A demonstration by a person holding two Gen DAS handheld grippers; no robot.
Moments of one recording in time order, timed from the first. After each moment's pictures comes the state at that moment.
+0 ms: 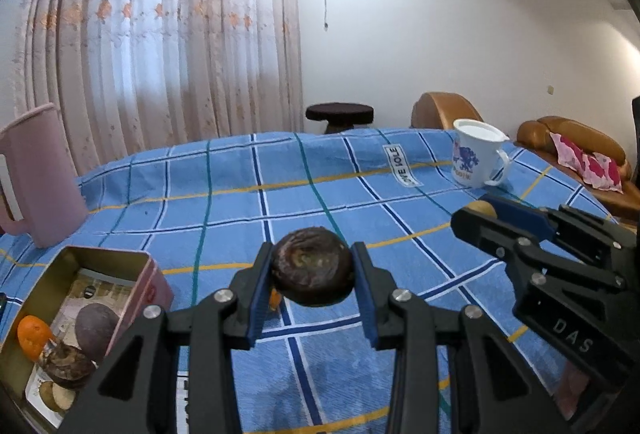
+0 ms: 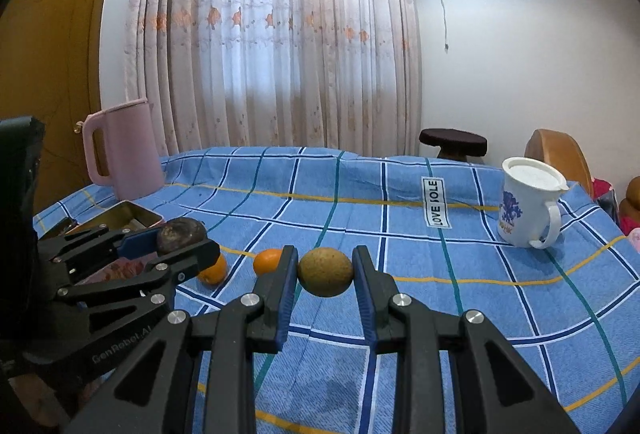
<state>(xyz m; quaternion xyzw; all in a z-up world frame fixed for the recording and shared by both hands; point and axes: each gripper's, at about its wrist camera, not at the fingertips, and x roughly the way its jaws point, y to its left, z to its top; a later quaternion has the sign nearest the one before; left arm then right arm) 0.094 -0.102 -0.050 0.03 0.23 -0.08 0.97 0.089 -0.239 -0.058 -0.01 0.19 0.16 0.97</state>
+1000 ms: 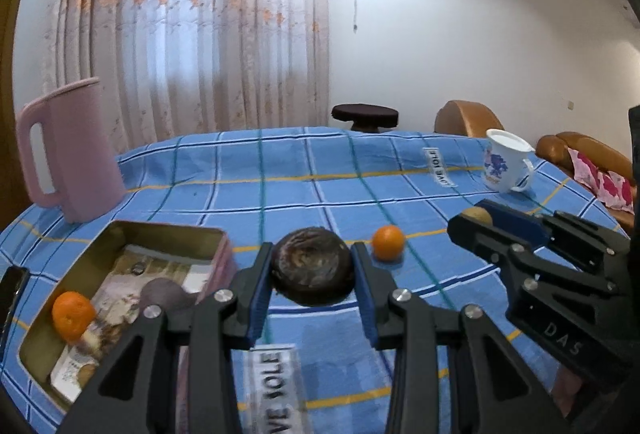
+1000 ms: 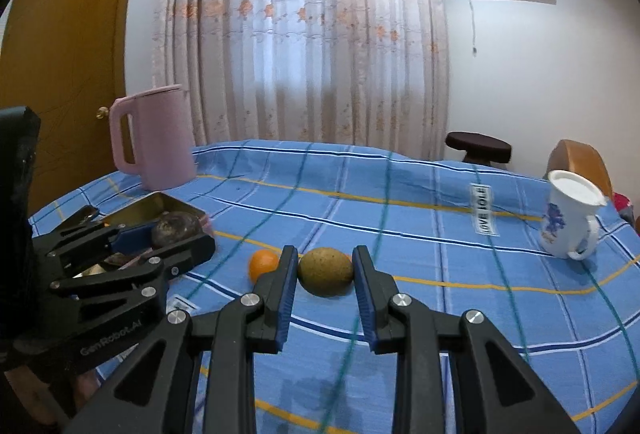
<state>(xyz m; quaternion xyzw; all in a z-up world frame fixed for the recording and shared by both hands) 0.075 -0.041 -0.051 0.00 0.24 -0.04 0.97 0.087 -0.182 -0.060 -0.03 0.20 0.20 0.96</state>
